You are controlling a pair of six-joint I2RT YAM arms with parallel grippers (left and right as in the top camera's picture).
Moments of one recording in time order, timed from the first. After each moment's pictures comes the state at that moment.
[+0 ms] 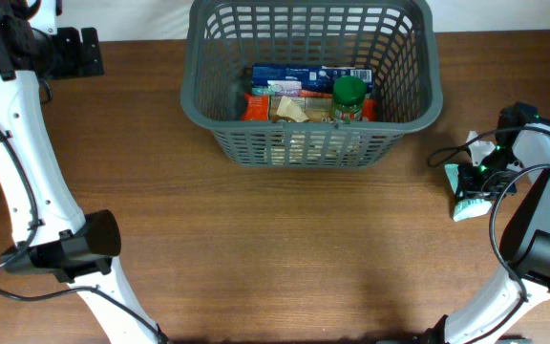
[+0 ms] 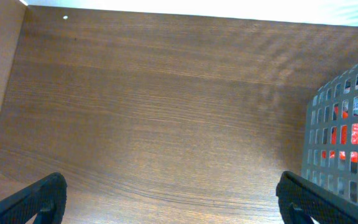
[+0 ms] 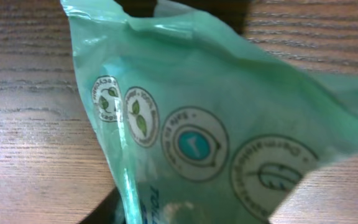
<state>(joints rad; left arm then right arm) 0.21 2.14 2.78 -1.59 0.00 0.11 -0.40 2.04 1.39 -1.02 -0.01 -0.35</state>
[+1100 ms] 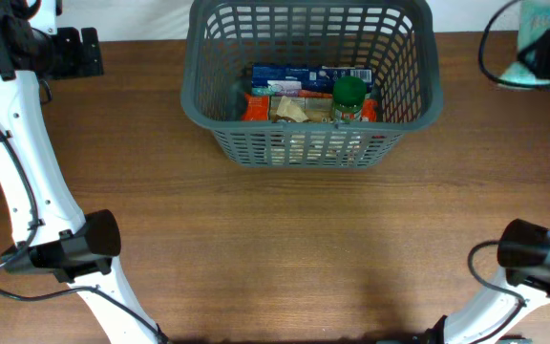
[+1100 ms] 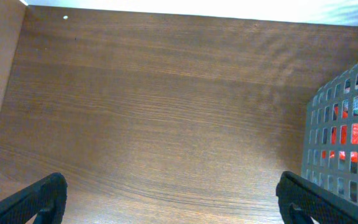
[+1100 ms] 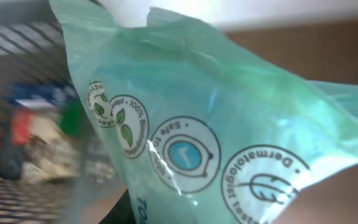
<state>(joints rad) 0.21 2.14 2.78 -1.59 0.00 0.11 -0.36 2.00 2.70 -1.59 -0.37 -0.21</state>
